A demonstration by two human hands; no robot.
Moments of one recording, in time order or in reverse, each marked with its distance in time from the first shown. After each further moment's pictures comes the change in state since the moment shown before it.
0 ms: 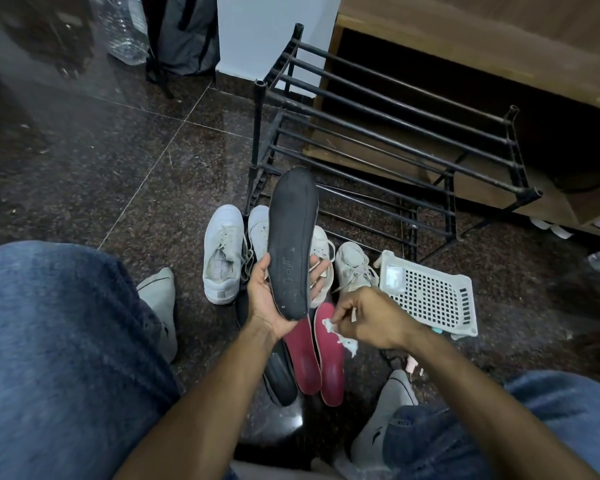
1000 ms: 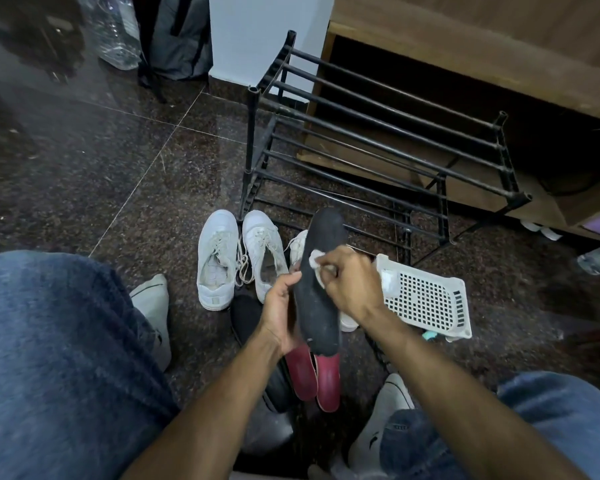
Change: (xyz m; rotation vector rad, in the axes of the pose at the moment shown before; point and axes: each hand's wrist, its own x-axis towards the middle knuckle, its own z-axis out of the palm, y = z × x) left_hand 0.000 -0.020 0.011 0.235 -0.005 -0.059; right_hand 0.044 -0.025 0.000 -0.178 0.559 0.042
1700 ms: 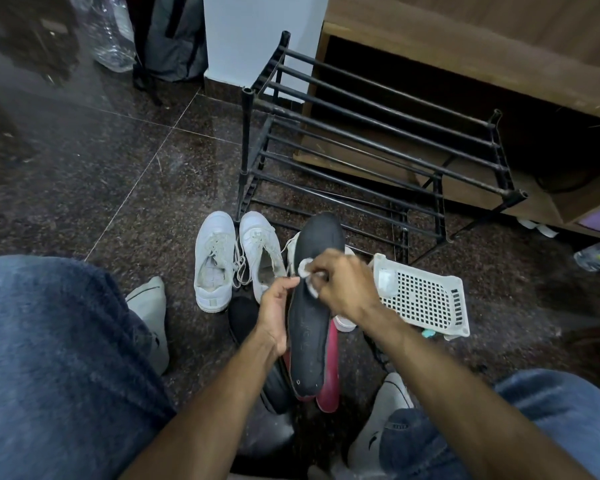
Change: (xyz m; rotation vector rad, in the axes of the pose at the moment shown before) left_hand -0.004 0.003 -0.001 0.117 0.065 0.029; right_hand -0.003 -0.009 -0.009 -0.063 -0.103 -0.066
